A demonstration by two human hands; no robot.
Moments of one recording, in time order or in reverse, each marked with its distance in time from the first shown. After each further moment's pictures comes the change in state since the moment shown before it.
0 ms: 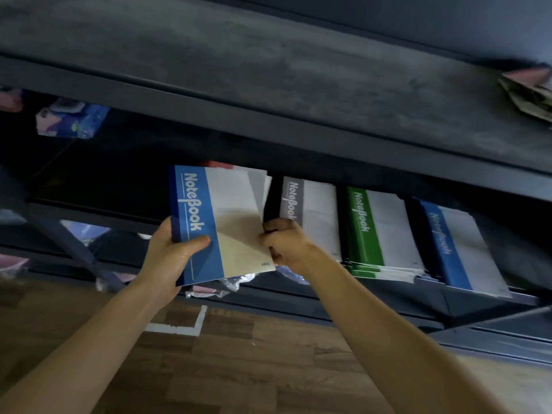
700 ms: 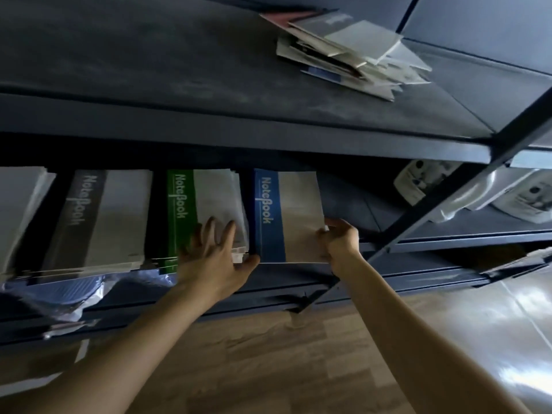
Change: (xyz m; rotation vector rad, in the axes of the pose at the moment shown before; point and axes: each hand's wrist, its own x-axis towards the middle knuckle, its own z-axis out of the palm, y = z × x) left_hand -0.078 -0.075 0.345 1.480 -0.410 0.486; right_hand -0.071 0.114 -0.378 0.217 0.821 -0.040
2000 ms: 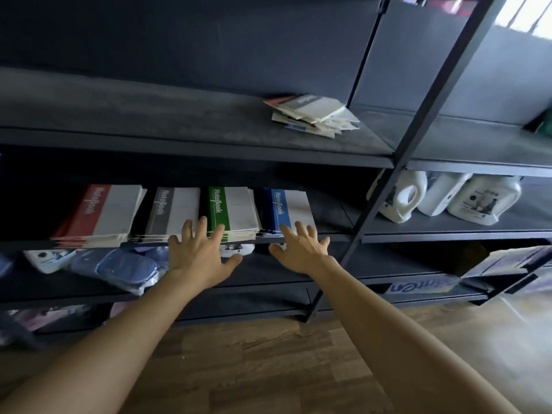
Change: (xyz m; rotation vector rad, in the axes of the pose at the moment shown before) left_hand -0.203 -0.015 -0.082 0.233 0.157 -0.030; right_hand -0.216 -0.004 -0.057 -1.303 -0.260 -0.633
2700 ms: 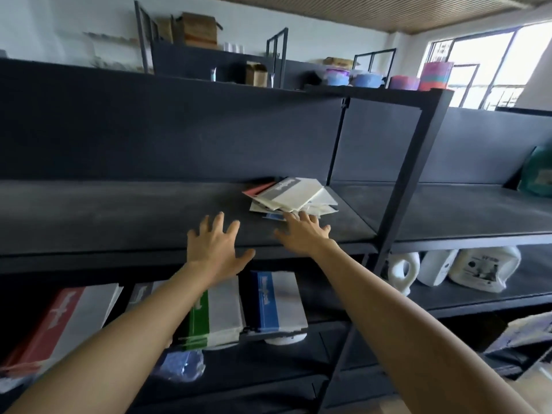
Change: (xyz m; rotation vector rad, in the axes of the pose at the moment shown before) left_hand 0.142 0.061 -0.141 0.026 0.241 0.078; right_hand 0.114 0.049 -0.182 0.108 0.267 0.004
